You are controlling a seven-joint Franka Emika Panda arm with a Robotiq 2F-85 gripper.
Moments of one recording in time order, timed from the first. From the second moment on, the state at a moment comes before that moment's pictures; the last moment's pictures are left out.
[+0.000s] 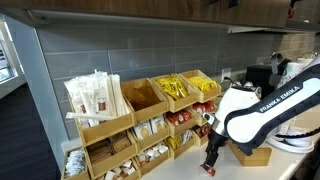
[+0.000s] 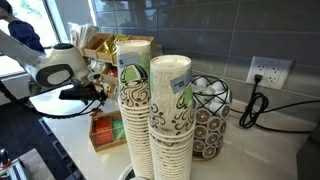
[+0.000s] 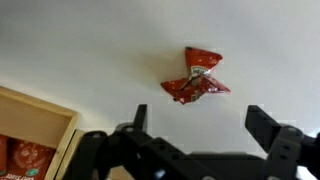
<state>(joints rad) 0.30 -0.23 -0.04 -2.75 0.31 2.76 -0.62</state>
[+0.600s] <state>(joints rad) 0.29 -0.16 -0.02 -2.75 0.31 2.76 -0.60</state>
